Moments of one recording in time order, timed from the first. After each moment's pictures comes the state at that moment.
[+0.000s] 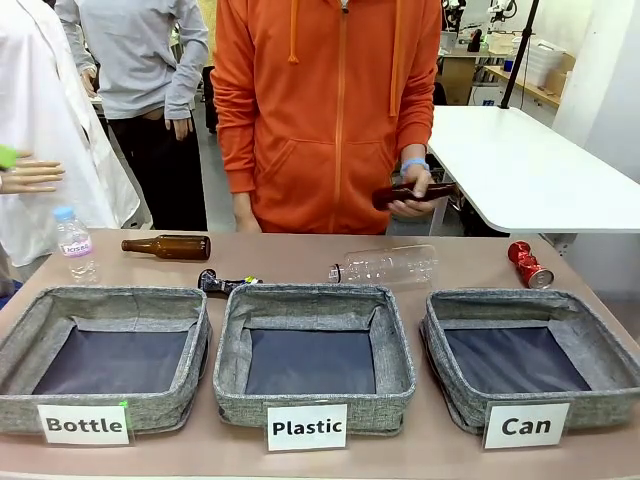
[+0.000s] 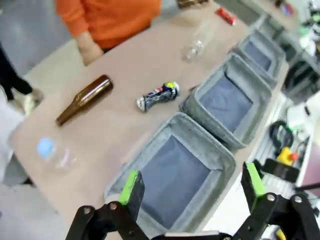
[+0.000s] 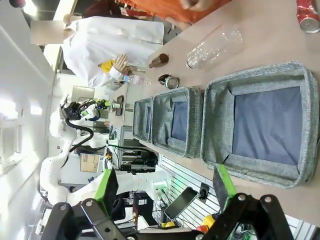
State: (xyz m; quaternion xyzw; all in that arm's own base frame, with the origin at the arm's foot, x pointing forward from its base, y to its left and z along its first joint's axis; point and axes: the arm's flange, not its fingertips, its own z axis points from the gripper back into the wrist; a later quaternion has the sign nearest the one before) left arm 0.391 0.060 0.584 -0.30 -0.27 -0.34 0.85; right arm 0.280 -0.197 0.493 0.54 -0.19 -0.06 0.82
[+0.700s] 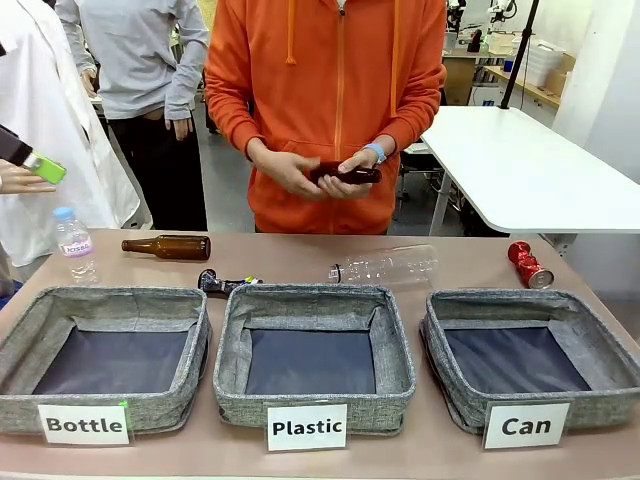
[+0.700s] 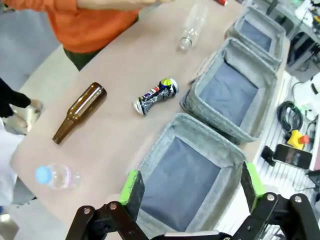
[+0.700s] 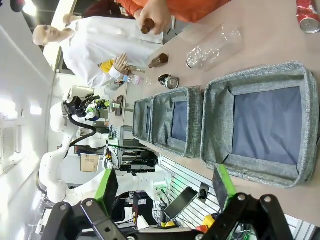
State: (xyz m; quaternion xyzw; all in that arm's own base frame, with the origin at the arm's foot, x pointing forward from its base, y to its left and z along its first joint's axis) left arm 0.412 0.034 0.575 -0.28 -0.26 -0.39 0.84; right arm 0.279 -0.197 0.493 0.54 -0.19 -0.06 0.82
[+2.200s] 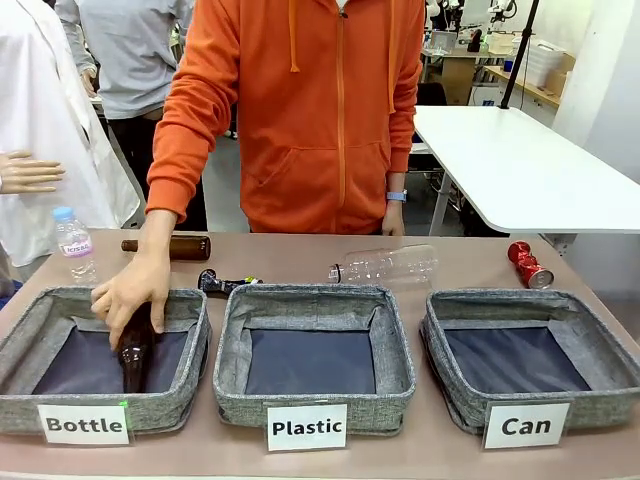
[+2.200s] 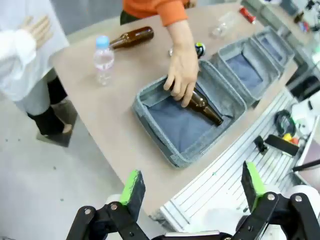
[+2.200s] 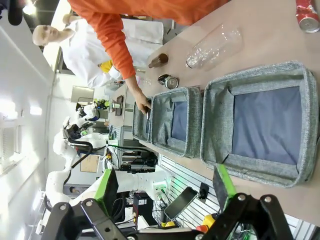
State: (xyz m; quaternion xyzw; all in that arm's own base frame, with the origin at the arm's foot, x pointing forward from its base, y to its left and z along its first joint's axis) left arm 0.235 0.257 0.568 -0.30 -0.30 -0.22 0.88; right arm 0.279 -0.198 0.493 0.54 -0.19 -0.06 0.82
